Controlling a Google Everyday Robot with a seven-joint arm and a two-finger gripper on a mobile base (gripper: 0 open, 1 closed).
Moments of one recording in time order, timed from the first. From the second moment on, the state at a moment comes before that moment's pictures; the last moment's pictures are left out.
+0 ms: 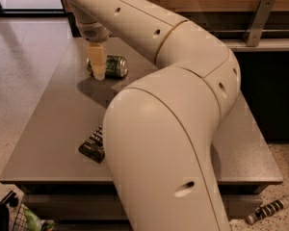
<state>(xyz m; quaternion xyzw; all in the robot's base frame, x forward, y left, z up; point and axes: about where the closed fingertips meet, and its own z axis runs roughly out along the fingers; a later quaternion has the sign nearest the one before) 0.713 0.105 0.869 -0.64 0.75 -0.13 0.07</state>
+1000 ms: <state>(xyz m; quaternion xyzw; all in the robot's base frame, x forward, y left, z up) 0.716 0.100 0.868 -0.60 0.79 -0.09 0.10</state>
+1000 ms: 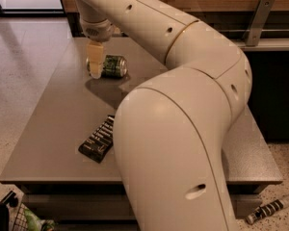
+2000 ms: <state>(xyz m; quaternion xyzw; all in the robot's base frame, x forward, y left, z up) 0.703 0.108 0.844 -0.59 0.80 -0.05 0.10</state>
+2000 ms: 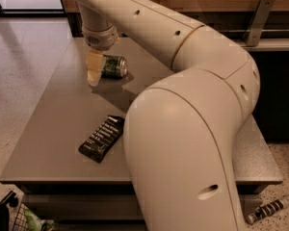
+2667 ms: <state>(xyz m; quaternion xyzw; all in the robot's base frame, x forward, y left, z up) 0.703 0.121 0.834 -0.60 0.79 -0.03 0.10</state>
